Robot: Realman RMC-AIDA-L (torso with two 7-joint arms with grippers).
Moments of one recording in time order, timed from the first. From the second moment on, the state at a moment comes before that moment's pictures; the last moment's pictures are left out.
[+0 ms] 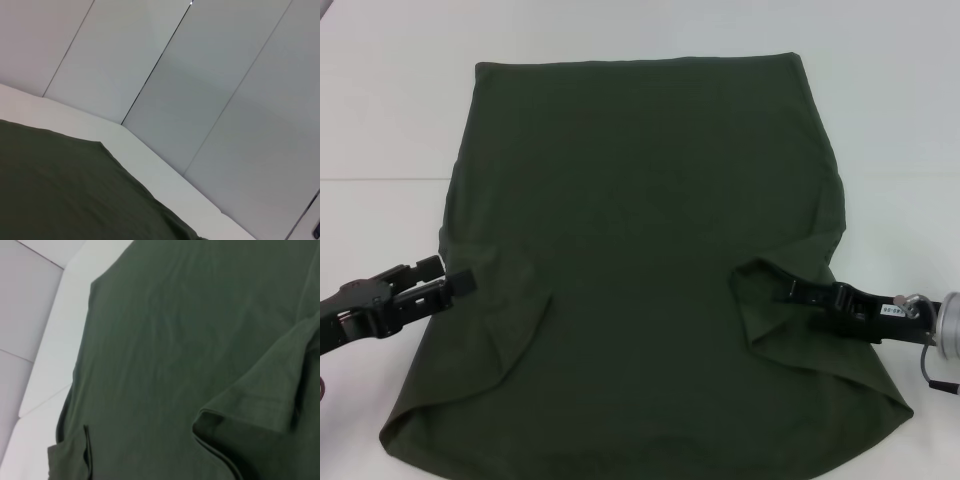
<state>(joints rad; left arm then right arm) -0.44 -2.04 0.32 0.62 1.98 1.65 -1.58 0.62 2.05 -0.69 -0.44 -2.05 -1.07 2.27</state>
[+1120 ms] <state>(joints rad) -0.43 -2.05 0.32 0.62 1.98 1.66 -1.59 0.69 2.09 -0.77 -0.44 -1.96 -1.08 2.18</state>
